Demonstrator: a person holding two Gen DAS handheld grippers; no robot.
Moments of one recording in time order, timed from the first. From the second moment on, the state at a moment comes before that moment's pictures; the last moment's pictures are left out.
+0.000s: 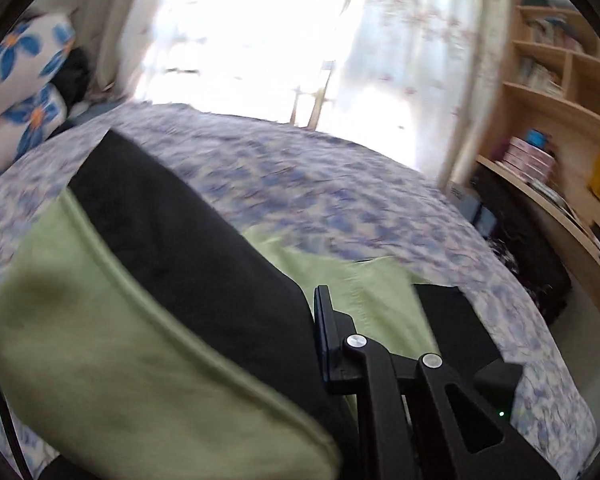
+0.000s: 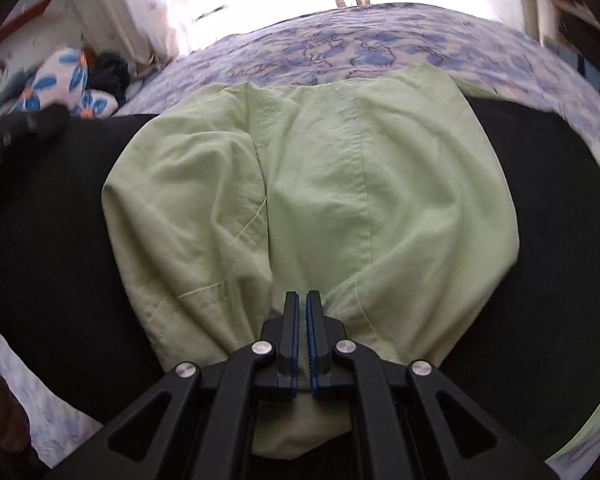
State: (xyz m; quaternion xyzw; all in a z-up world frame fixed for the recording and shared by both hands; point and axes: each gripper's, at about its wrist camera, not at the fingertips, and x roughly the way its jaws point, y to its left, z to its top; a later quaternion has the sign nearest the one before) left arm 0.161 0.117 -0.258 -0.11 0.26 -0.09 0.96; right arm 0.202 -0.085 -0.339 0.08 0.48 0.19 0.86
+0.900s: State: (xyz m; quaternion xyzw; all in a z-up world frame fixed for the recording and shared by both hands) left arm 0.183 -0.120 -0.358 0.05 0.43 -0.36 0.83; right arm 0.078 -0.334 -0.340 0.35 0.45 -0.06 0.82
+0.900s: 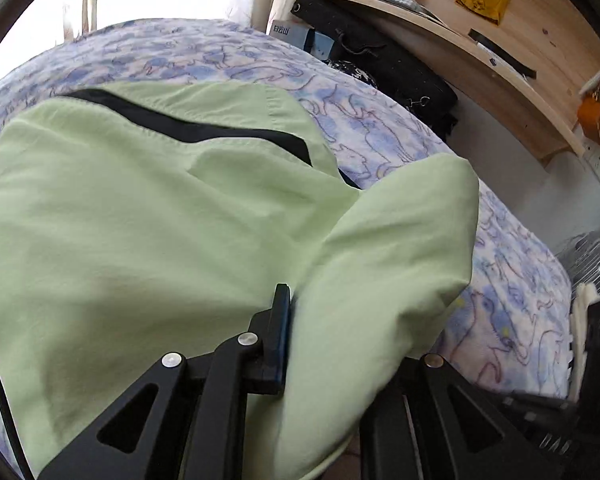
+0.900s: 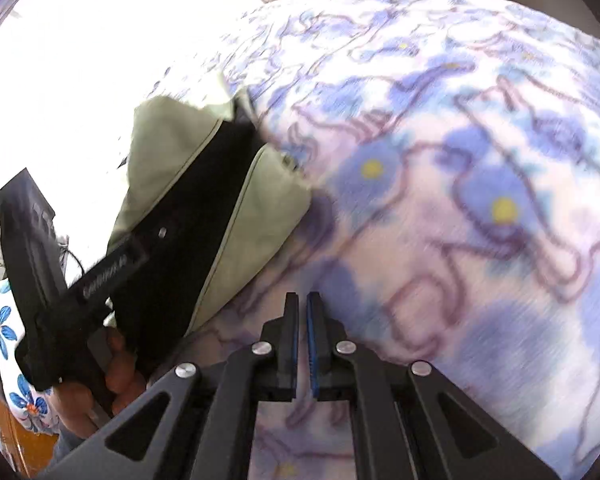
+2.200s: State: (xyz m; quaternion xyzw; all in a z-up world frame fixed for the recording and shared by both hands) left arm 0.203 0.030 -0.345 -0.10 0.52 -0.20 0.83; right arm 0.160 -0.342 -0.267 0.21 0.48 0.03 0.85
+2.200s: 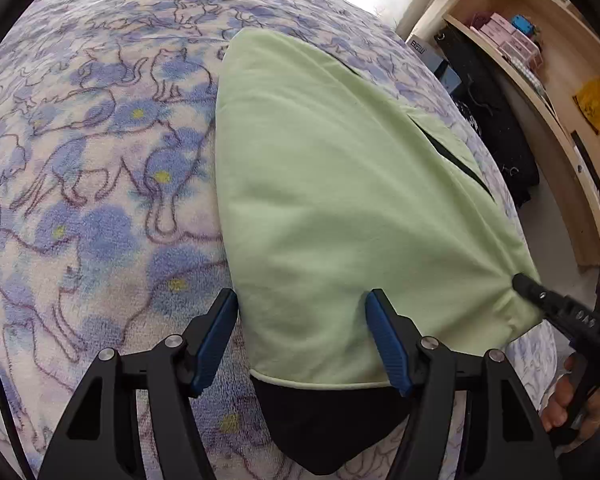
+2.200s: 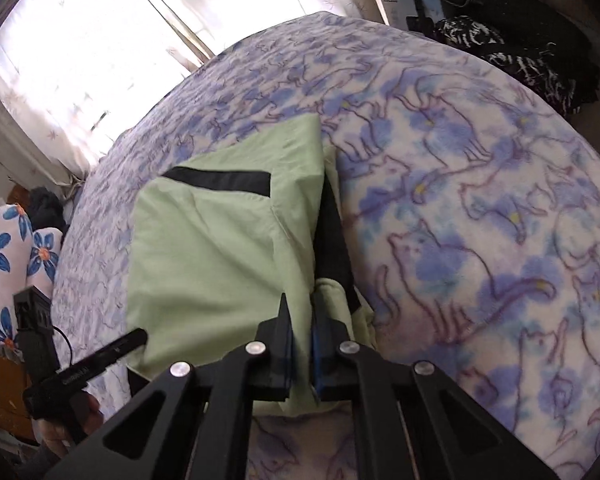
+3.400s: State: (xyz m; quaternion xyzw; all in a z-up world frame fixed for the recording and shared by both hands) left arm 0.271 0.028 -0.352 -0.16 0.53 -0.22 0.80; right arm 0.291 -0.348 -0.325 0.18 0.52 -0.01 0.83
